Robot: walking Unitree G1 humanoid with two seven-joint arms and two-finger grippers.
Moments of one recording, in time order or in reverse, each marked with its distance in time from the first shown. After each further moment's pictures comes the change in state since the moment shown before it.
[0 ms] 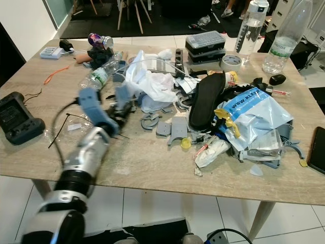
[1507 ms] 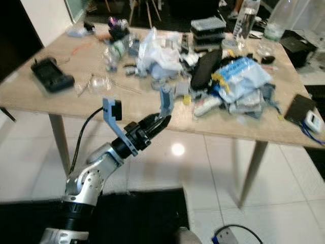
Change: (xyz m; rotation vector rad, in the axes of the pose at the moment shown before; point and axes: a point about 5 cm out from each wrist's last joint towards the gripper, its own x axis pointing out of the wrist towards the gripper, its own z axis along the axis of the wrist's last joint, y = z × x) left arm -0.057 -0.106 -0.036 -0.206 0.133 -0.733; right arm 0.000 -0.006 0.011 -0.034 -0.012 -0.015
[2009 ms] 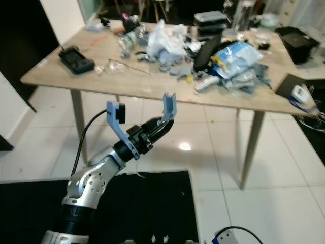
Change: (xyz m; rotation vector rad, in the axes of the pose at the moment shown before) left arm 0.004 -0.006 0.002 0.028 0.009 -0.020; right arm -0.001 -0.010 -0.004 -0.006 0.001 -0.021
